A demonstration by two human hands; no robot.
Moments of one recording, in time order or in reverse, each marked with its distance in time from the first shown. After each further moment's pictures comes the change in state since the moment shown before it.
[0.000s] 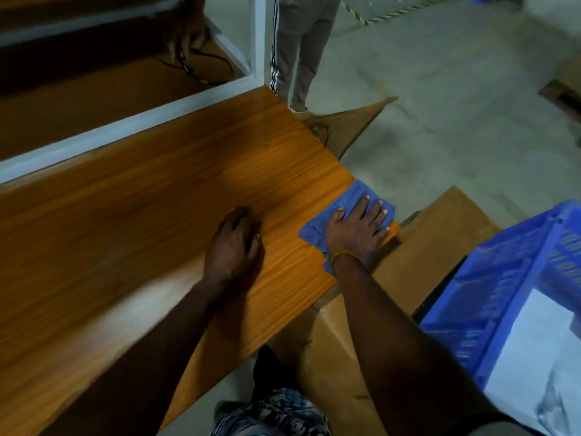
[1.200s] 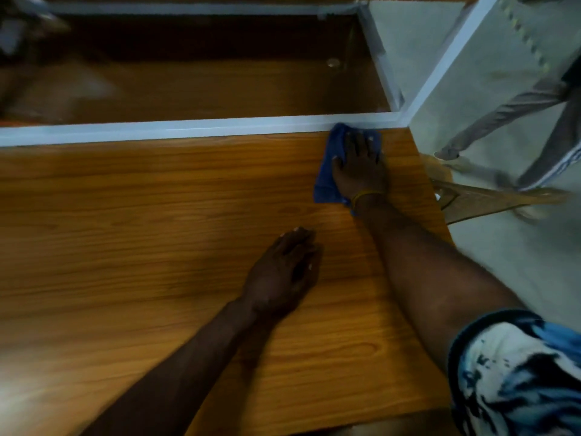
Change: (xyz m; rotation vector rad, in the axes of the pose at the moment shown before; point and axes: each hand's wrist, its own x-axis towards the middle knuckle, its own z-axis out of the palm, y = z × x) left_hand 0.025 -0.028 -0.024 -0.054 0.144 -0.114; right_hand 0.103 -0.293 0.062 -0.060 -0.222 -1.035
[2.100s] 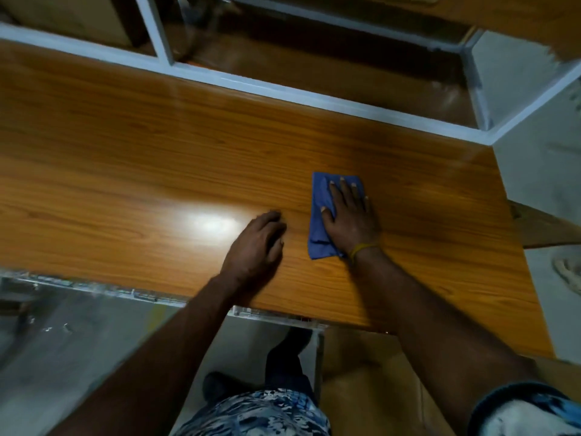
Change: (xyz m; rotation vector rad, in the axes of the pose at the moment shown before) left_hand -0.242 -0.077 -0.083 0.023 0.373 -0.294; right_hand -0.252 -0.196 0.022 -0.049 -0.187 -0.343
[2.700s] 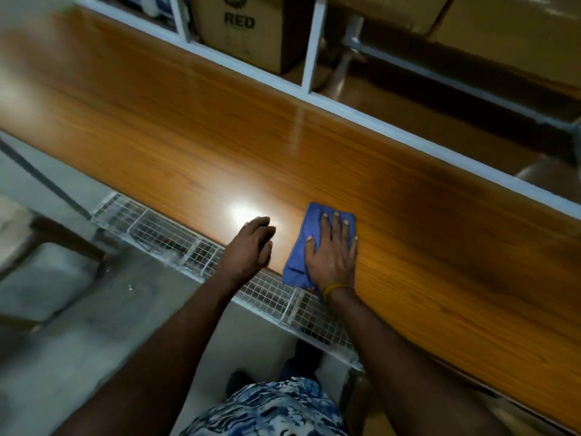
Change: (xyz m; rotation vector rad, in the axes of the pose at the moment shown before) left_hand -0.120 -0.129 -0.121 0.010 0.156 -0.274; right_hand -0.066 -0.238 0.060 0.031 0.060 -0.111
